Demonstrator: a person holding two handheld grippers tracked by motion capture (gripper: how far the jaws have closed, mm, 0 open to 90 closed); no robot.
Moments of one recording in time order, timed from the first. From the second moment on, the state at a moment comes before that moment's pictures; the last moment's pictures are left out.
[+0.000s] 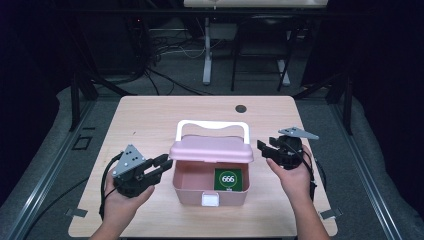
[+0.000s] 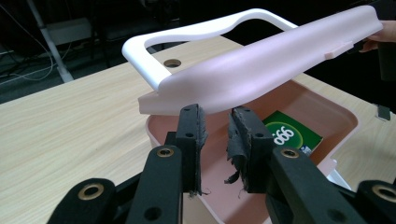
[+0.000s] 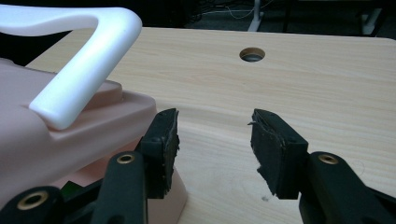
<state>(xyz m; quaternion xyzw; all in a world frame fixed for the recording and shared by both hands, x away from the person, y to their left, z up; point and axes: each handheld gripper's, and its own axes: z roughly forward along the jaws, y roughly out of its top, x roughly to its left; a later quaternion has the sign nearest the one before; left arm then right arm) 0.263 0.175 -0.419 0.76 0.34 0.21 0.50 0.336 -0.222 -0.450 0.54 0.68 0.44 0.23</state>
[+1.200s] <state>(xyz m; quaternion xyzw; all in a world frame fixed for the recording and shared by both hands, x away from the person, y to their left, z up) 0.245 0.182 -0.455 0.77 0.35 0.19 0.50 0.336 -0.220 -0.452 0.54 0.69 0.43 0.23</state>
